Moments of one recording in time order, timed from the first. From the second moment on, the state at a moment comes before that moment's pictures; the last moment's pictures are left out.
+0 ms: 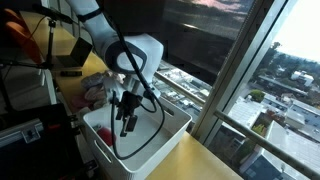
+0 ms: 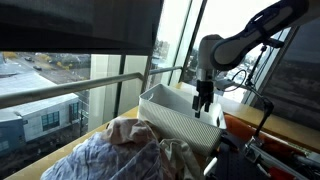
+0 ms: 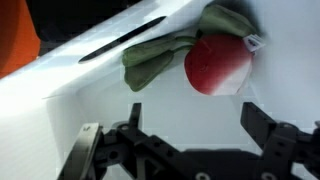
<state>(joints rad) -0.09 0.27 -0.06 -2.24 -0.07 2.28 0.12</state>
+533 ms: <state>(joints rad) -0.07 0.34 -0.04 -2.29 -0.12 2.32 -0.16</state>
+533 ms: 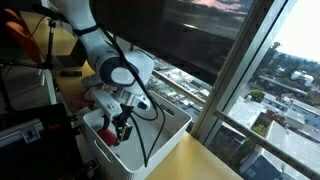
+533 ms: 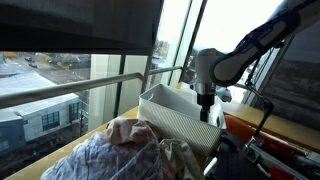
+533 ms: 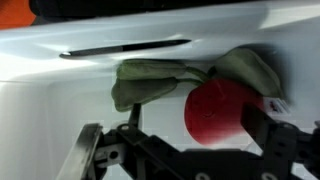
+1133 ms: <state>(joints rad) -0.04 0.43 -0.08 -2.28 -0.36 2.49 -0.12</state>
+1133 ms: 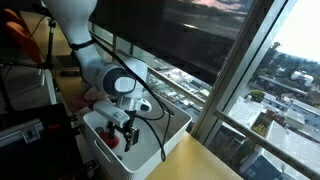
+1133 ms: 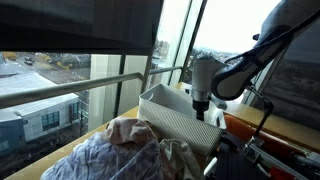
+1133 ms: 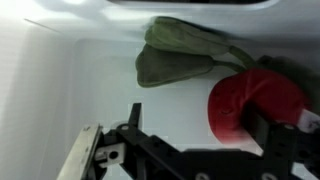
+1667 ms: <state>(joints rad) -0.06 0.54 -0.12 -2.23 -0.36 2.50 -0.12</state>
